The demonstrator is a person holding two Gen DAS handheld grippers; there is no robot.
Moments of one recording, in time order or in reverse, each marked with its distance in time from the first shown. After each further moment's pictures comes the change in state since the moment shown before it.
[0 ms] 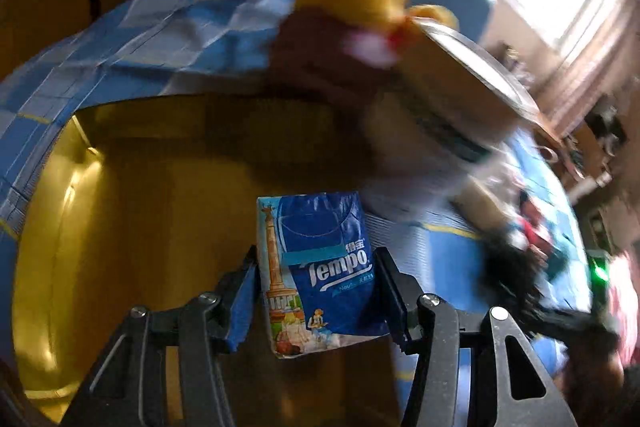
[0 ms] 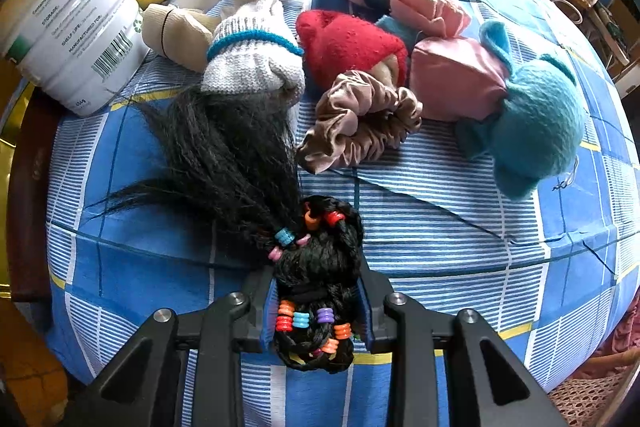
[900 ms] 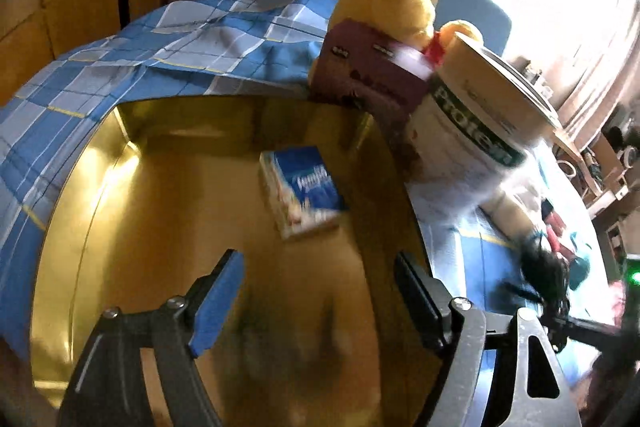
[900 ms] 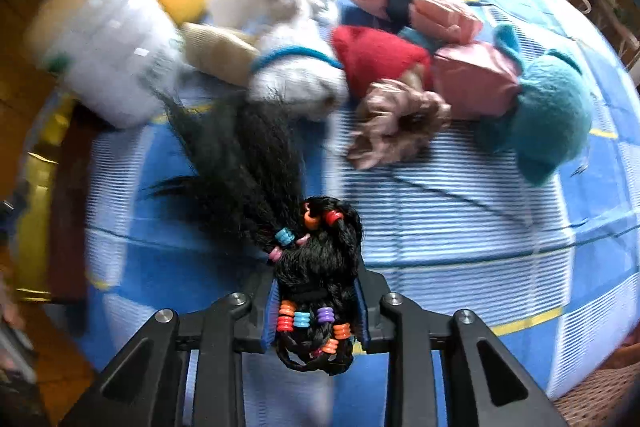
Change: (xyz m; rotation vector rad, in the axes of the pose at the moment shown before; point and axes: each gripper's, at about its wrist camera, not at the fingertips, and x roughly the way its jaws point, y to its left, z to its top) left arm -0.023 0.016 -0.027 -0.020 -0.082 0.048; right arm -0.020 0.011 -0.014 0.044 -0.070 0.163
